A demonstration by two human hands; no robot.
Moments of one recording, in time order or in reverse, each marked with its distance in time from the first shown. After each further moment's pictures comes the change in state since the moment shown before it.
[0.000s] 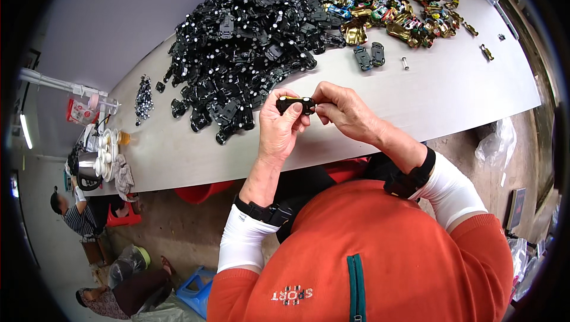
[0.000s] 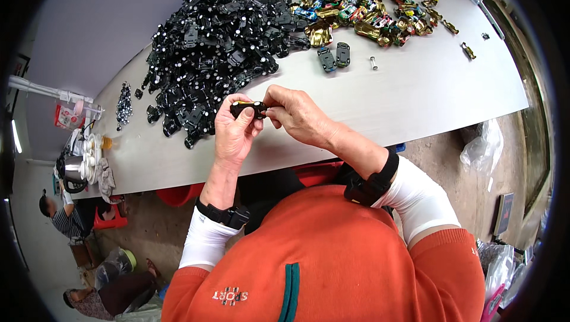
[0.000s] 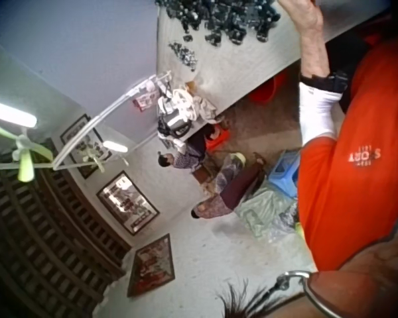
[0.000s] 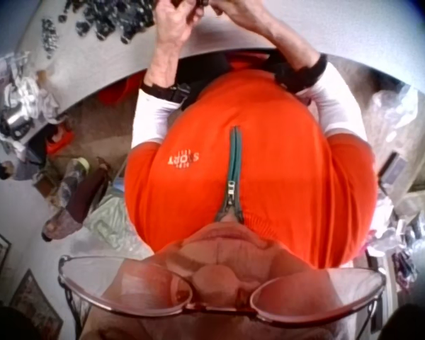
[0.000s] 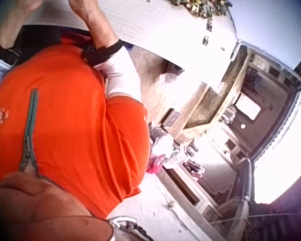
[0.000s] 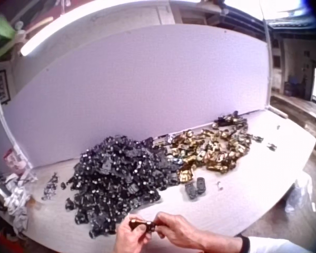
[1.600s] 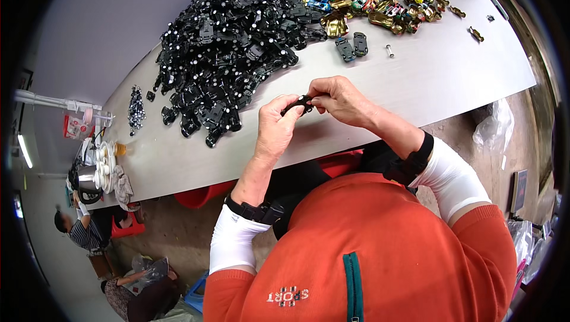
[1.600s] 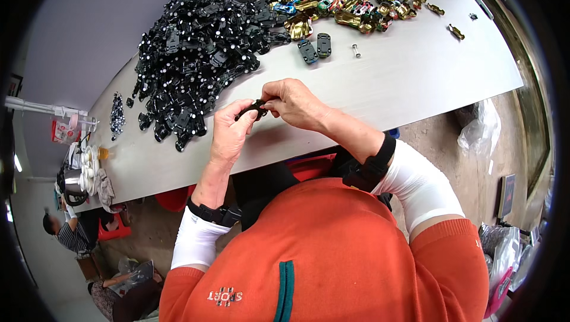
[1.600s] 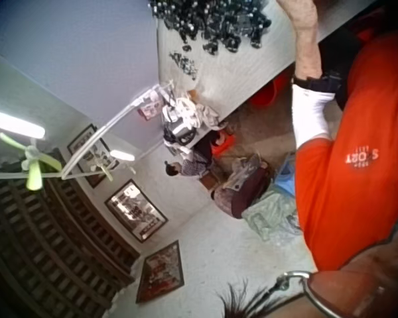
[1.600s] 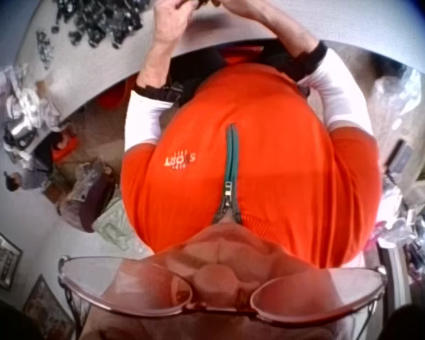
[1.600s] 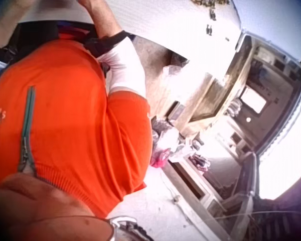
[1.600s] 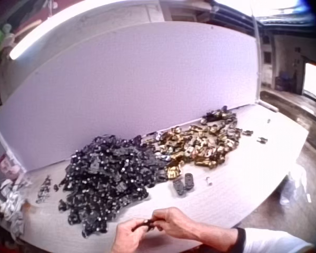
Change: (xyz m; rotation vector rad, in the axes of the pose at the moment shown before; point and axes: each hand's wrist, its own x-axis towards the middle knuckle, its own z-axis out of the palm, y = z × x) left_hand 0.003 -0.015 0.005 0.550 -0.054 -0.066; right_hand -0.002 0.028 -0.021 0.065 -0.048 0.113
